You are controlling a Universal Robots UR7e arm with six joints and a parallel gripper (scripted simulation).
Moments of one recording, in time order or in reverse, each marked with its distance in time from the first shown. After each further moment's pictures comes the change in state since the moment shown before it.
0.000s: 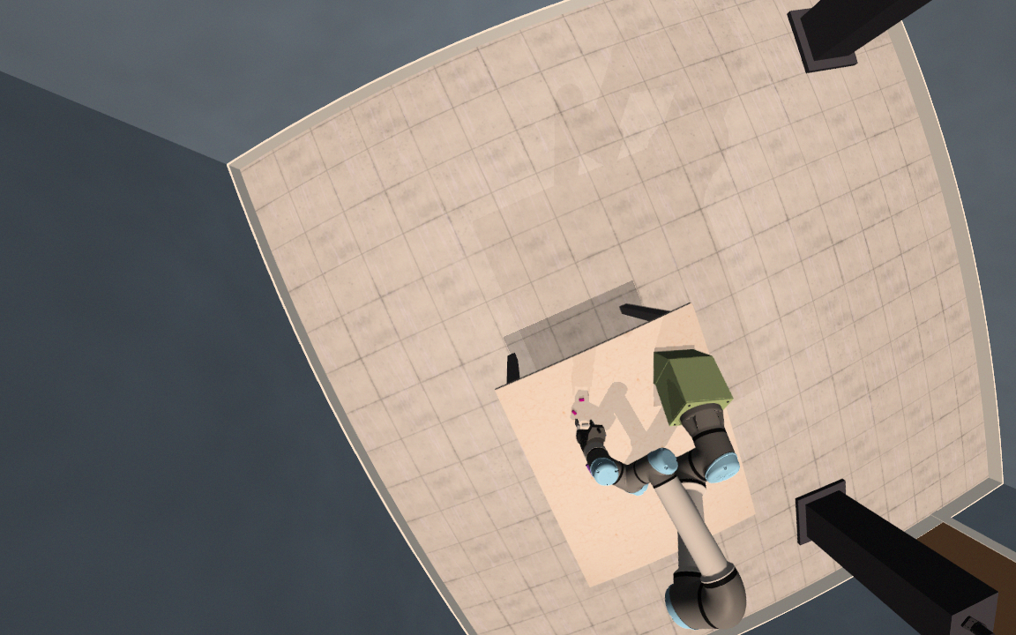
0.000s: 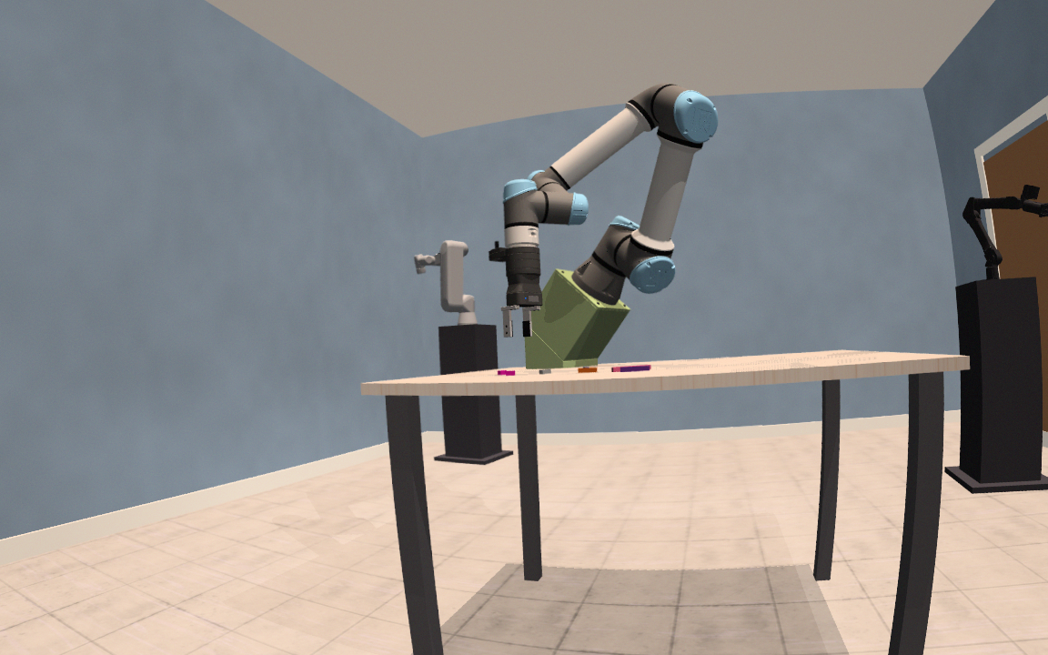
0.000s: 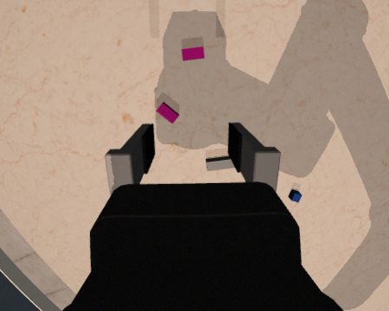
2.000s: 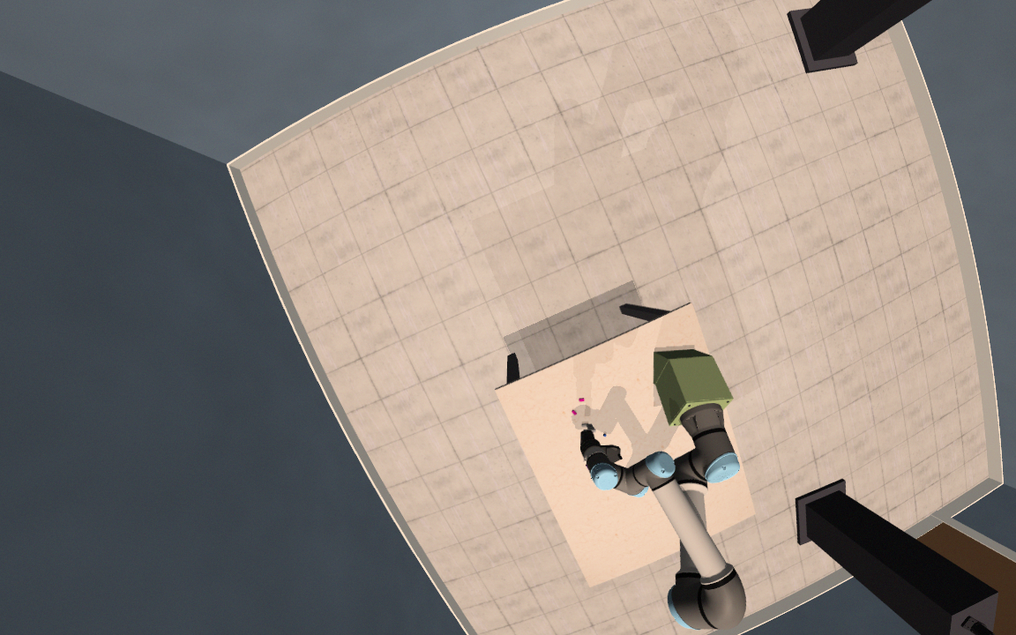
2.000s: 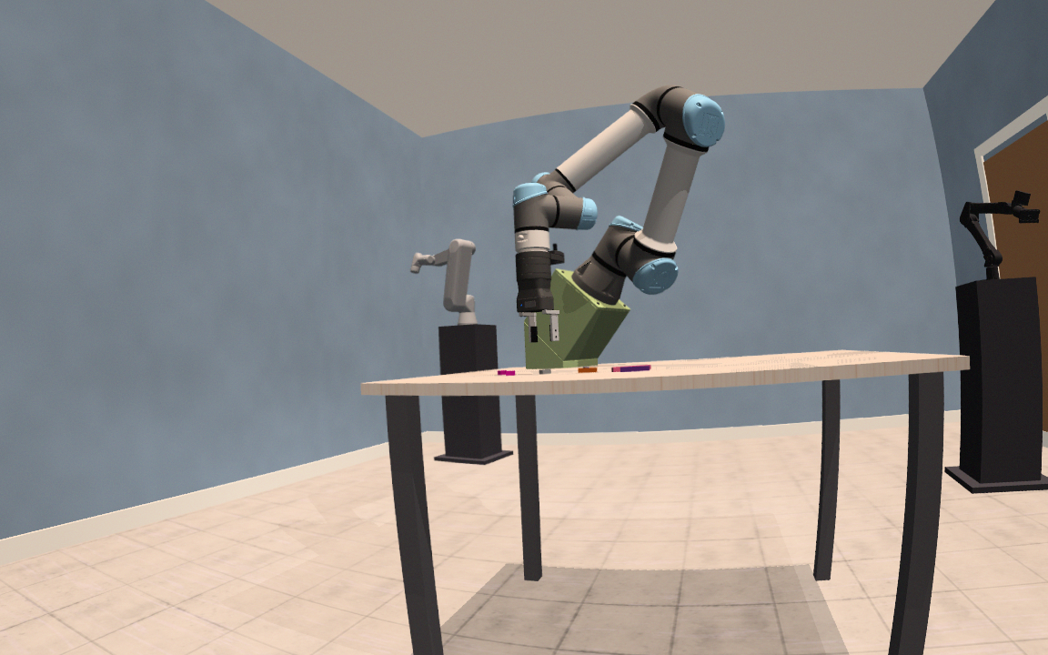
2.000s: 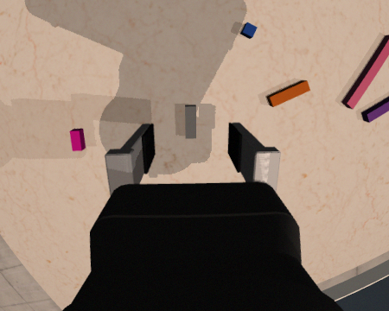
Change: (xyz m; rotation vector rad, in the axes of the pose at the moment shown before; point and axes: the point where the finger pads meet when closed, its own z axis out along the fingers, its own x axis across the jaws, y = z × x) arm 0.032 0.047 0.013 -0.001 0.001 1.452
